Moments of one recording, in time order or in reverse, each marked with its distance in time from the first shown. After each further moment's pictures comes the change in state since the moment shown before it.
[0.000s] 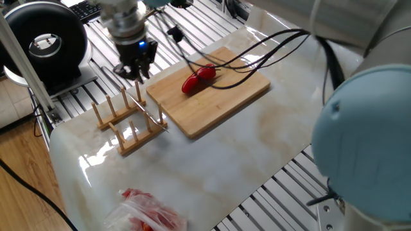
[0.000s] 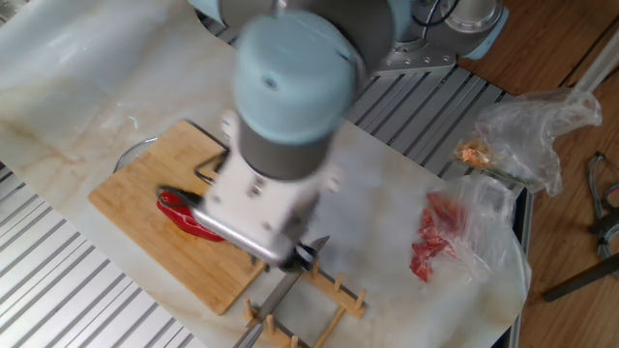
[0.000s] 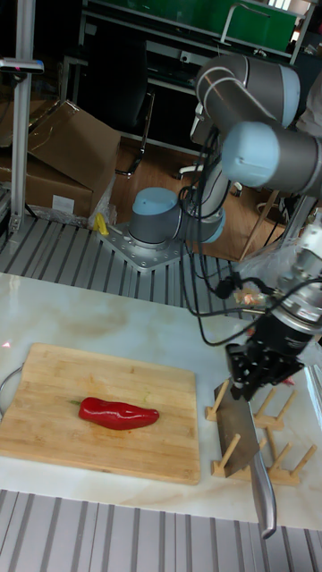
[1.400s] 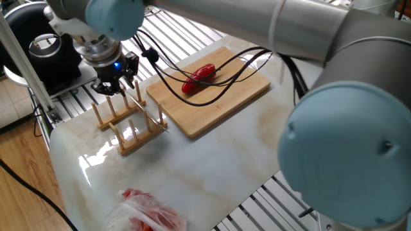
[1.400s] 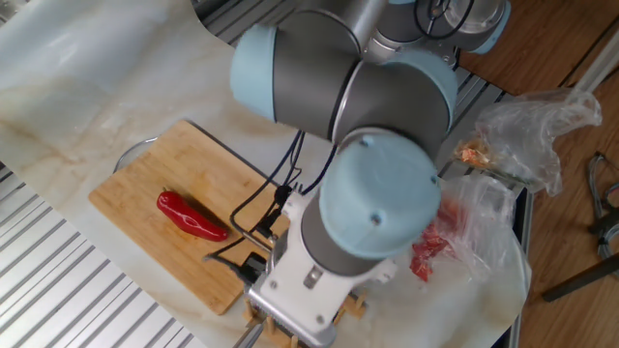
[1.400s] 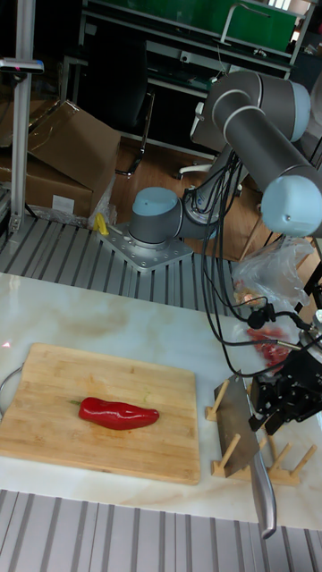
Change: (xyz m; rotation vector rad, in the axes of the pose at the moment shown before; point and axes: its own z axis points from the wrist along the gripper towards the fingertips) arm -0.032 0.030 0.036 0.093 -0.020 0.071
